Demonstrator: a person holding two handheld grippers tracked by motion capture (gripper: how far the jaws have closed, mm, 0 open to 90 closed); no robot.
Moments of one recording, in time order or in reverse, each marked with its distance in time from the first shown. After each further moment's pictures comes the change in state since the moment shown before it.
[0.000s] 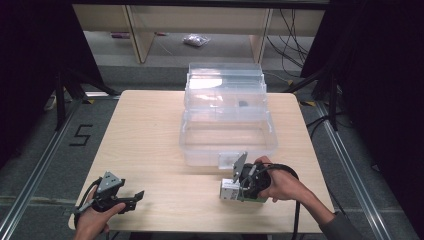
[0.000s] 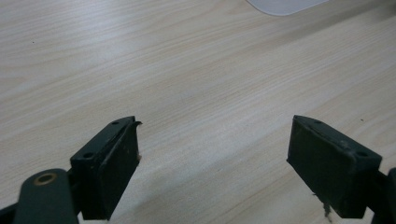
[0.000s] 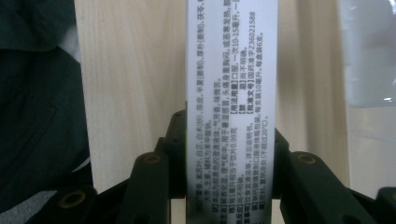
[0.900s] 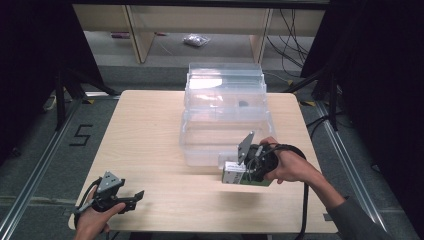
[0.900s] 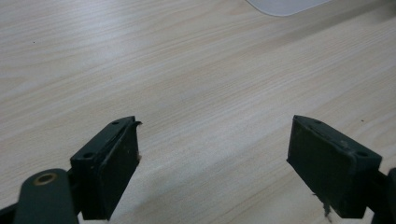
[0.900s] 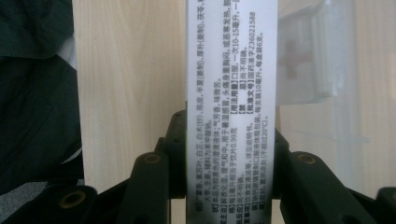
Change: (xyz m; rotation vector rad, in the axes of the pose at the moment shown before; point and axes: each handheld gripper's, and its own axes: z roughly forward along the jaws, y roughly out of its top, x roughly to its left) left arm 0.000 0.000 0.000 0.000 0.000 0.001; right arm -0.027 0.007 -0.050 -0.056 -0.025 -0.061
